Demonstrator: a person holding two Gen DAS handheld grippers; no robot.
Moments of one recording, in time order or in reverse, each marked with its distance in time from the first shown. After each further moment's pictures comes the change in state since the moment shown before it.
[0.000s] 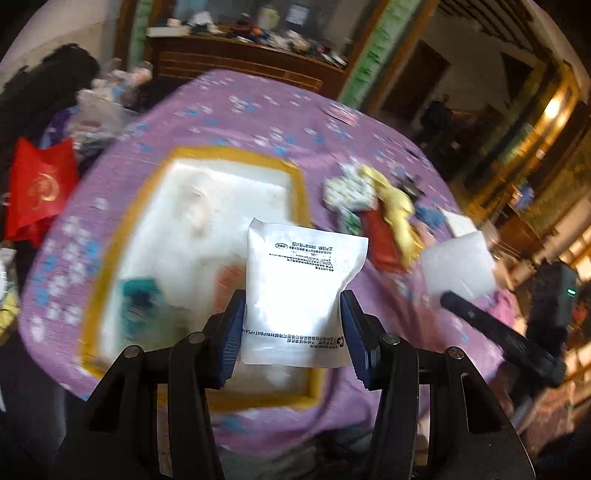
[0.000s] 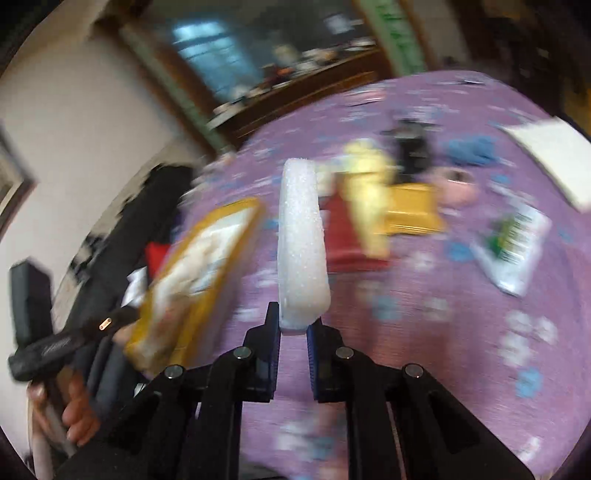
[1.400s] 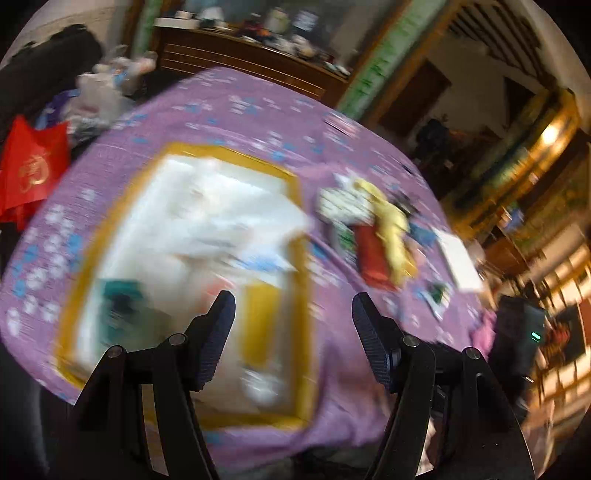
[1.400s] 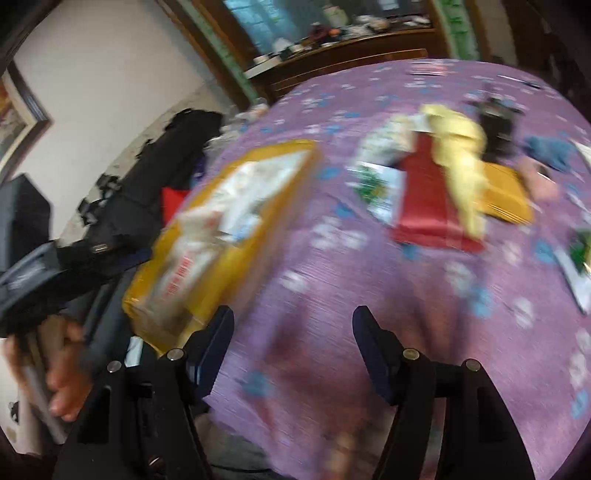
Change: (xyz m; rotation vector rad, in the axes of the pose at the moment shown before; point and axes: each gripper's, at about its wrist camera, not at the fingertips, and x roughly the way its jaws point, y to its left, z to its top) left arm 0.009 -0.006 -0.007 -0.051 0.006 -0.125; right arm 0.040 0.028 -0.024 -0.111 0.125 -0.022
